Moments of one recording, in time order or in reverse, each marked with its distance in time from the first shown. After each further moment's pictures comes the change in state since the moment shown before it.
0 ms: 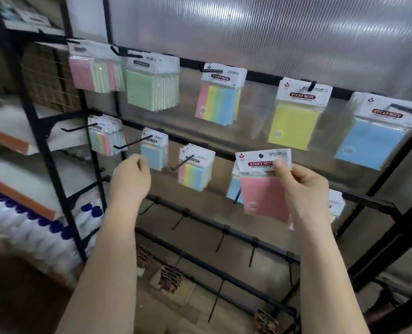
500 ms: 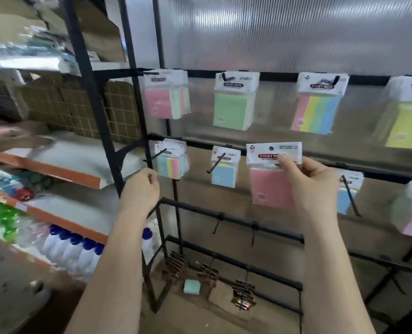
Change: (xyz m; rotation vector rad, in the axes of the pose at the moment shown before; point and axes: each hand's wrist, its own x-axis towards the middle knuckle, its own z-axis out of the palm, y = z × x) left_hand 0.139 -0.132 -0.130 0.150 -0.136 0.075; right_hand -0.044 -0.060 0.226 0.166 0.139 0.040
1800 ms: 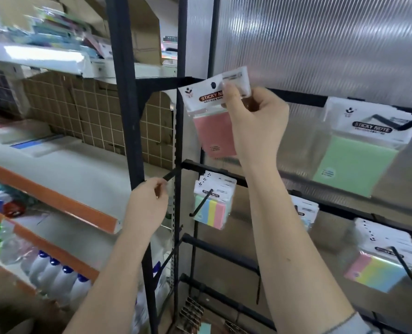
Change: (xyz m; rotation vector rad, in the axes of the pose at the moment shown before) left_hand 0.191 -0.092 0.010 -0.197 0.048 0.064; right_hand 0.106 -0.045 0.321 0.028 -0.062 -0.381
